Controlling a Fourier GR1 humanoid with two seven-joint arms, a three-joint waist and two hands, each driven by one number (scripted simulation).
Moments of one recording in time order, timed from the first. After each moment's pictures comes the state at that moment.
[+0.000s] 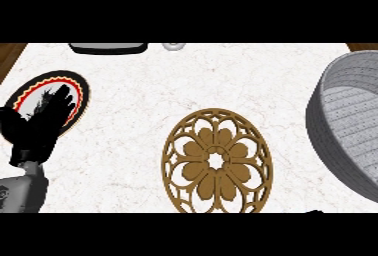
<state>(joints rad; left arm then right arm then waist) -0.18 0.27 0.17 -1.43 0.06 -0.06 0.23 0.42 -0.33 0.72 -2.39 1.30 -0.41 0.65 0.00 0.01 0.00</state>
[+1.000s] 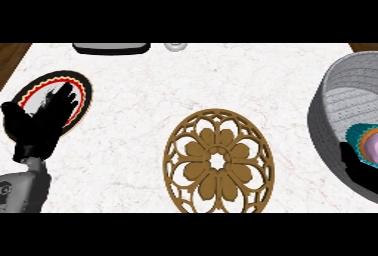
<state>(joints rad) -0.21 0.27 0.17 -1.42 0.06 -0.07 0.24 0.04 -0.42 -0.02 -2.22 0.75 -0.25 0.66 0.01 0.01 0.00</state>
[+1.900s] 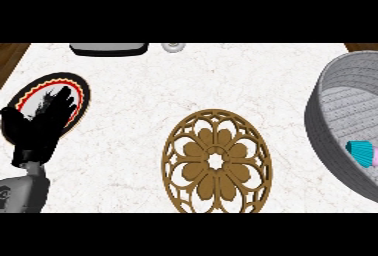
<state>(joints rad) -0.18 0.26 0.18 -1.42 0.05 -0.07 0.23 -0.18 -0.57 -0.59 -1.69 0.06 -0.12 0.29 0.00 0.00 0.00</state>
